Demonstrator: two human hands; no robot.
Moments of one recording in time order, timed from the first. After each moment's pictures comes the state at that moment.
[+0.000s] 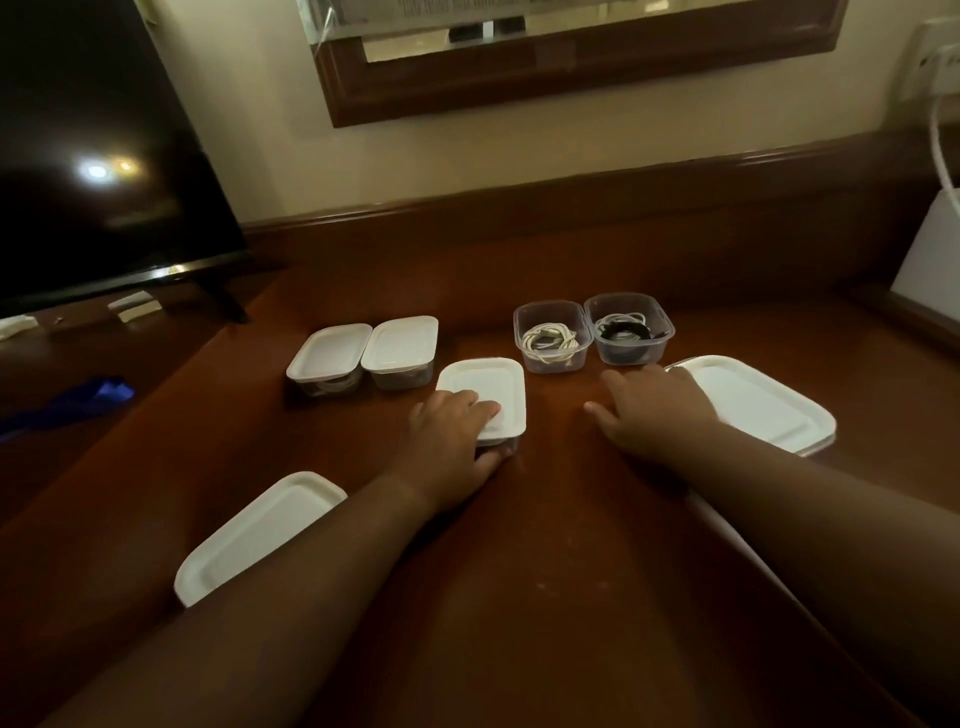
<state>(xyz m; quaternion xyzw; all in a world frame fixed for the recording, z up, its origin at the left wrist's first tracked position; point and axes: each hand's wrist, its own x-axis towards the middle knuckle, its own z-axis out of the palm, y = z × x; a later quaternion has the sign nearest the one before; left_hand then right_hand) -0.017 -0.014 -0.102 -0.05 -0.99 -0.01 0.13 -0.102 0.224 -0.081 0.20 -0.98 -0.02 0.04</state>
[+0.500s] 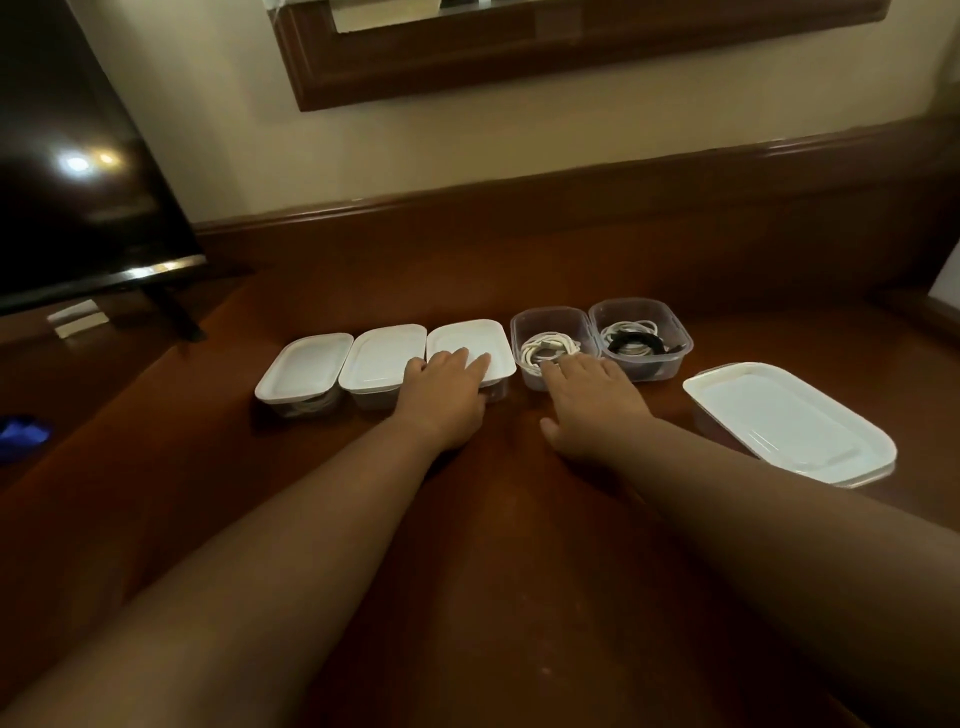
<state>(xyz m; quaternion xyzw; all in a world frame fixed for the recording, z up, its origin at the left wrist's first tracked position) -0.138 -0.031 -0.092 0.00 -0.99 0.09 0.07 -0.154 0.162 -0.091 0.27 -0.96 0.00 0.04</state>
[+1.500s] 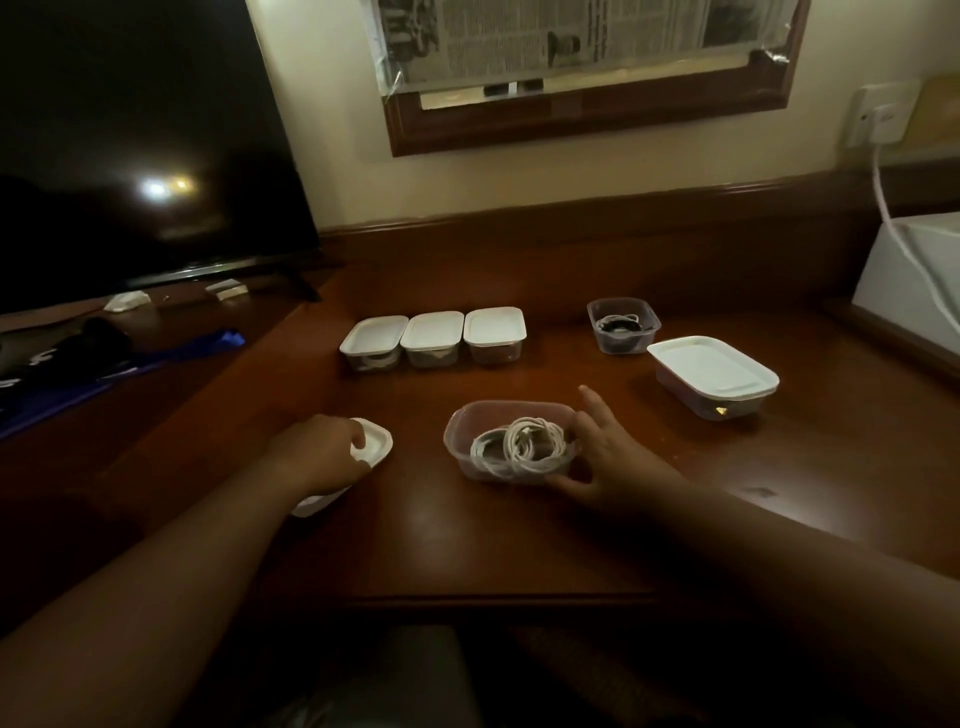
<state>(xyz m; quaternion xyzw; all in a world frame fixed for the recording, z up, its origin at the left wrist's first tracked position) 0.125 -0.105 -0.060 0.17 -0.99 0.02 -0.02 0.038 0.232 -0.099 0.33 -0.92 0.22 -0.02</state>
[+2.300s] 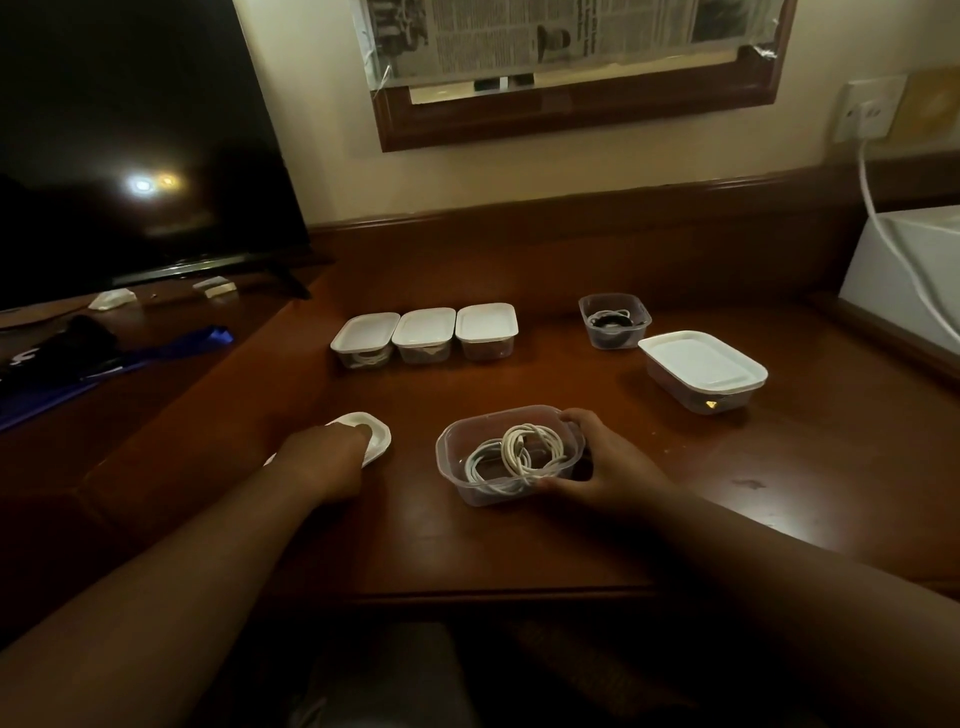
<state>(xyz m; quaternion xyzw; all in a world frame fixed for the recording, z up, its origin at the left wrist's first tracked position) 0.119 -0.086 -0.075 0.13 -0.97 0.17 -0.07 0.043 0.237 -0.114 0.30 -0.87 0.38 -0.04</state>
